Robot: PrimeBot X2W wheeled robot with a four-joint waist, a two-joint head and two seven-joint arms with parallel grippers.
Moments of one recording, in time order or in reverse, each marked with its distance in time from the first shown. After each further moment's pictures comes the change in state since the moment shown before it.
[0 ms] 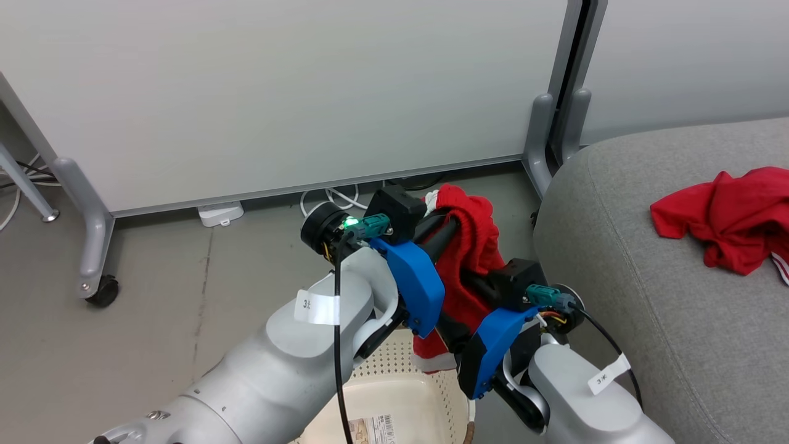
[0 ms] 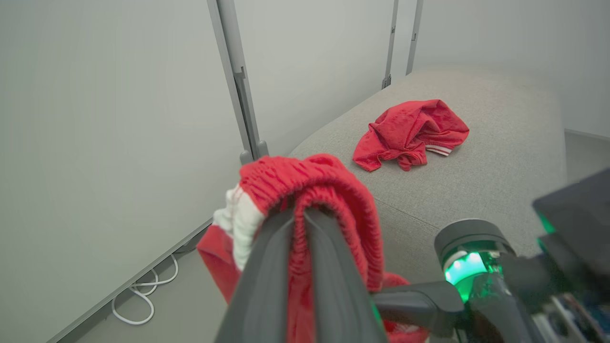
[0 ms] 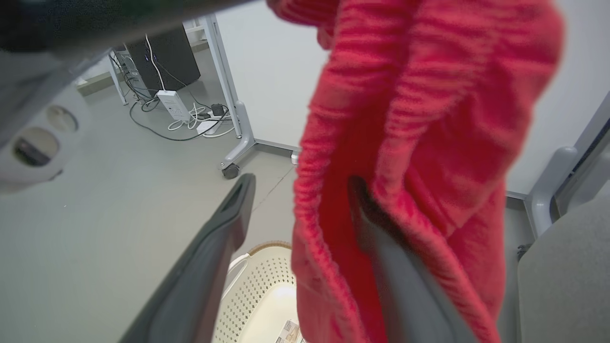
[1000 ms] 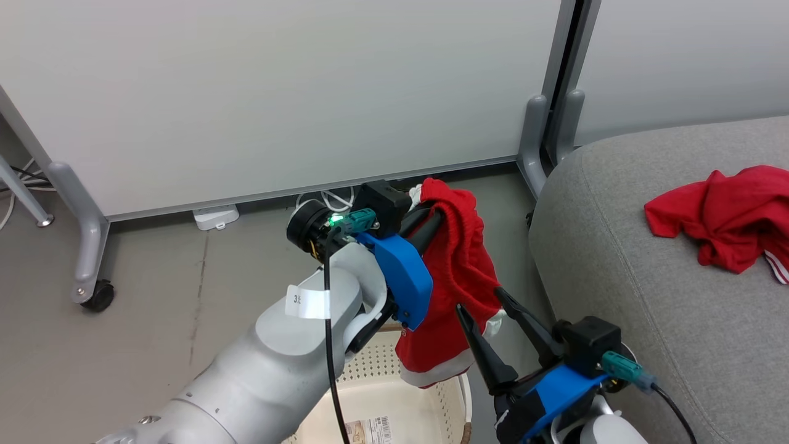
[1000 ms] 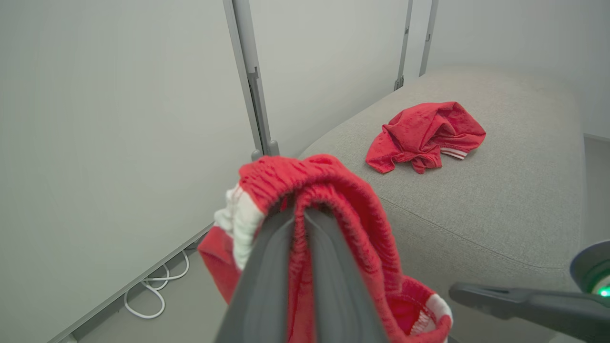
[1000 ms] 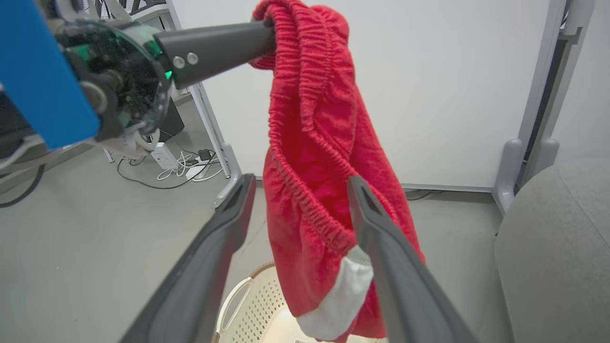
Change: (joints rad) left arm 0.024 0.001 0.091 0.018 0.068 0.000 0.019; right arm 0.407 0.000 -0.302 -0.524 -0.169 0.000 0.082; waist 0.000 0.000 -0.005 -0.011
